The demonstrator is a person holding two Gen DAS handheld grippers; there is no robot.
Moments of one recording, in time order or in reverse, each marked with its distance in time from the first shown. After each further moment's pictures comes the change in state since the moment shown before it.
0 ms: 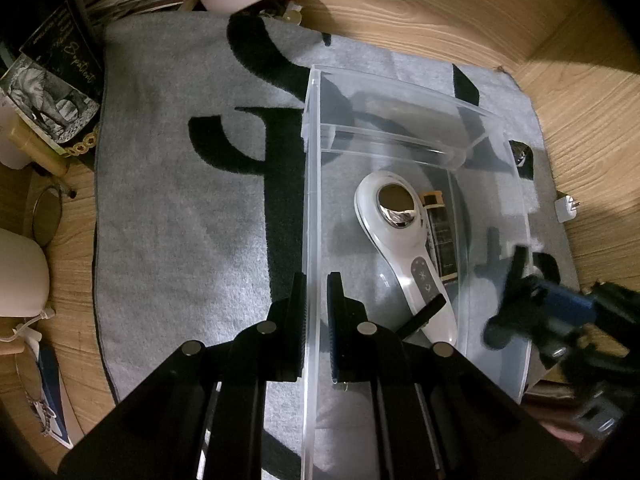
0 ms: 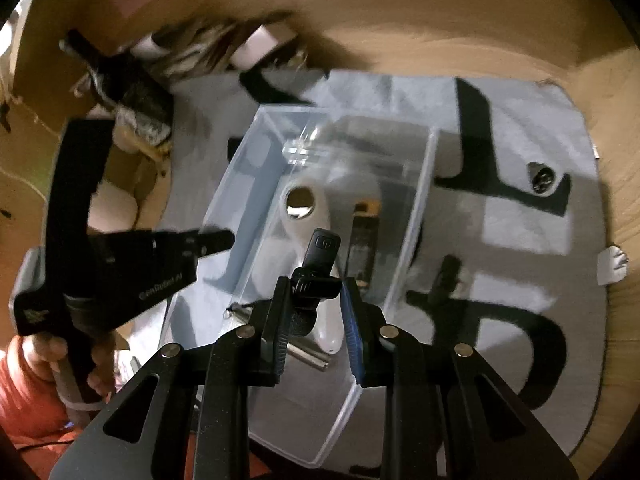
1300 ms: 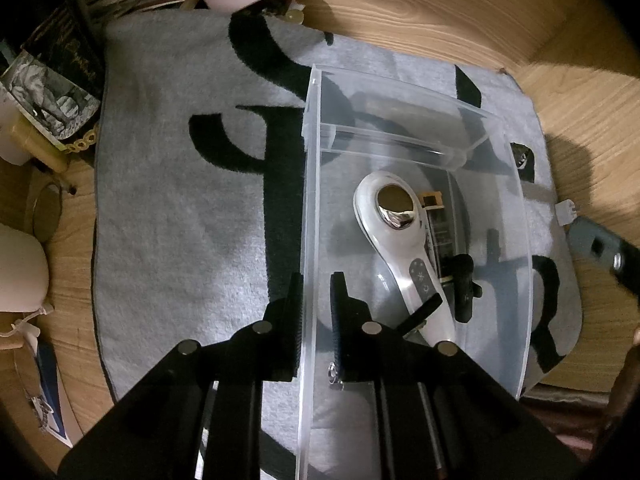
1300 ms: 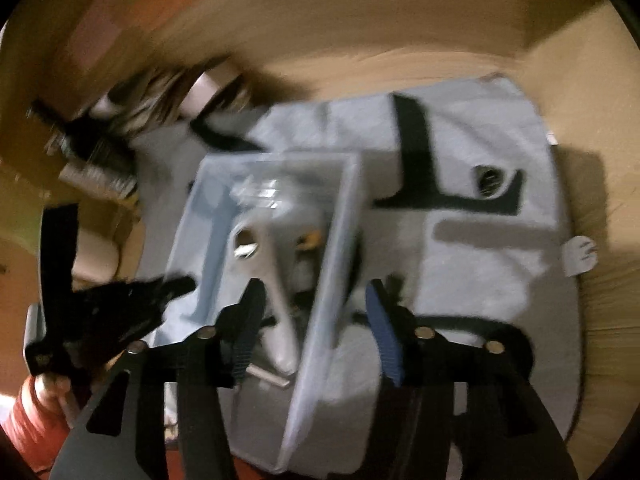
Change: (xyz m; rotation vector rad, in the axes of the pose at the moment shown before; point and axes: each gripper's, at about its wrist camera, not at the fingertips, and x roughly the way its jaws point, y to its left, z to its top) left arm 0.001 -0.001 0.003 -0.015 0.006 -0.003; right arm -0.030 -0.053 0.013 0.154 -0.090 -0.058
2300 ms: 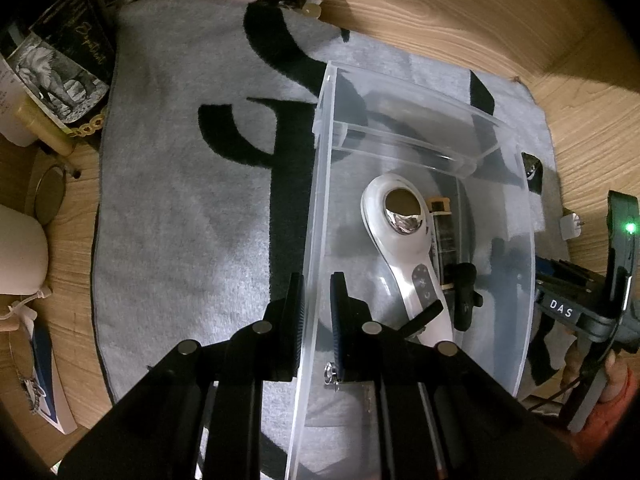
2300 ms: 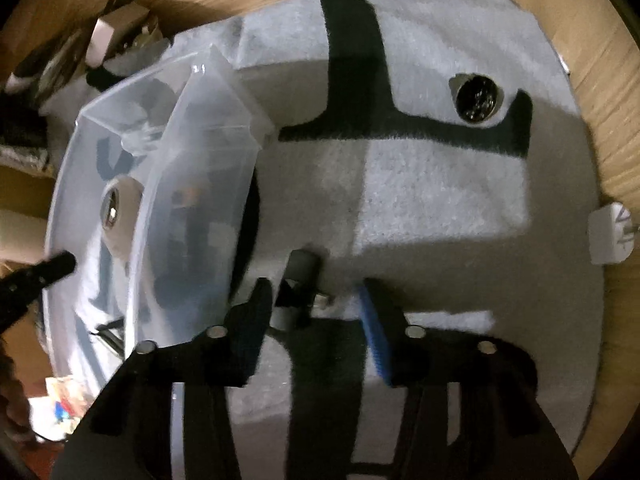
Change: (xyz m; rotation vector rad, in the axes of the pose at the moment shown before) left arm 0.002 0.002 0.001 -0.056 0.017 0.014; right arm 0.089 -0.049 -0.011 -0.012 0.202 -0.078
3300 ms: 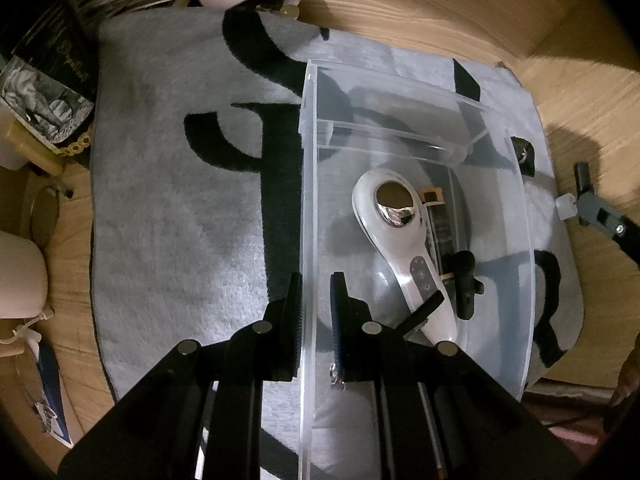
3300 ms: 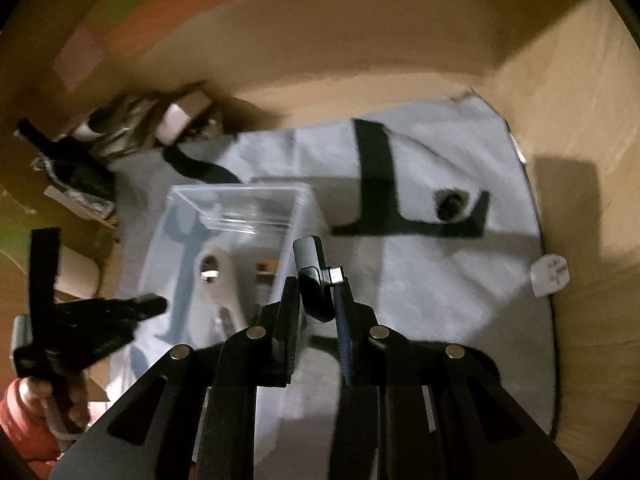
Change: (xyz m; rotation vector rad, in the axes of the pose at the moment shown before) left arm 0.000 -0.003 -0.002 0.084 -0.005 -0.012; right arm -0.105 0.032 -0.002 -0.009 -0.267 0.039
